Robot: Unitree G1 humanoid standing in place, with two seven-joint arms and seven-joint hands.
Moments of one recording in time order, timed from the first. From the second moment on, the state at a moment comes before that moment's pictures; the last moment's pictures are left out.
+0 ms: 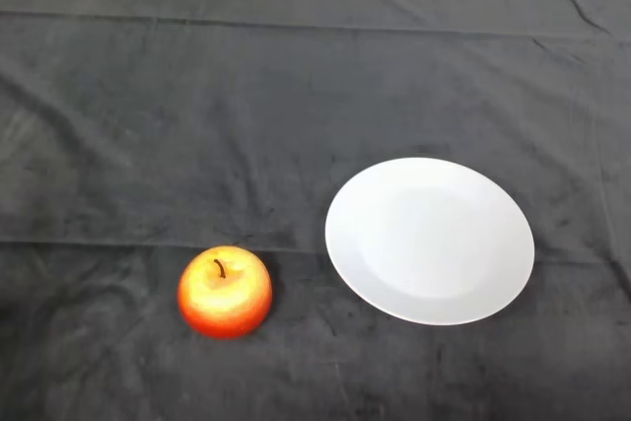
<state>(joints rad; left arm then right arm) -0.18 0.46 0.26 0.68 -0.06 -0.63 0.00 -0.59 -0.40 -1.07 1.18 1.03 -0.16 0.33</state>
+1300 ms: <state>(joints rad) -0.06 0.37 -0.16 0.28 0.11 -0.35 -0.01 -0.59 -0.40 -1.07 1.18 1.03 -0.16 0.32</state>
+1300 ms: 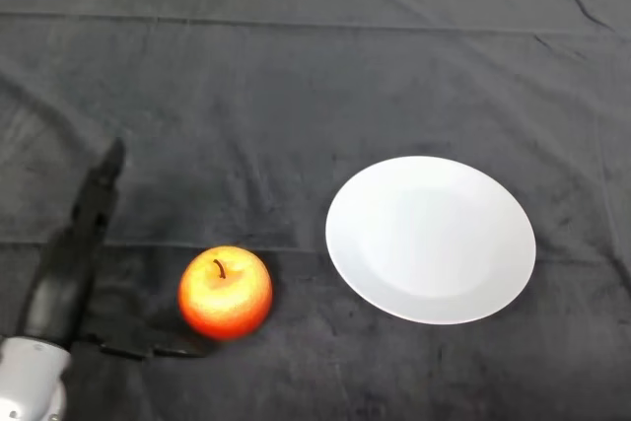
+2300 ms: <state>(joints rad) -0.10 0.37 -0.23 0.23 0.12 -0.28 -0.01 -0.59 -0.40 -1.07 1.18 1.03 -0.16 0.32</state>
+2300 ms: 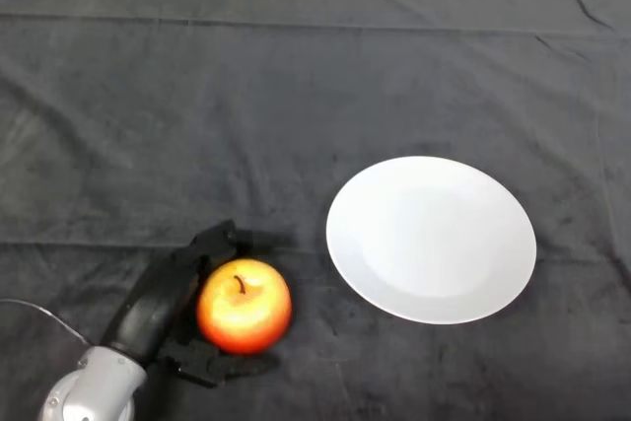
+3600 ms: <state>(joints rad) -0.54 0.20 -0.64 0.37 0.07 -0.10 0.22 -0.59 -0.40 -1.07 1.18 1.03 -0.16 0.32</state>
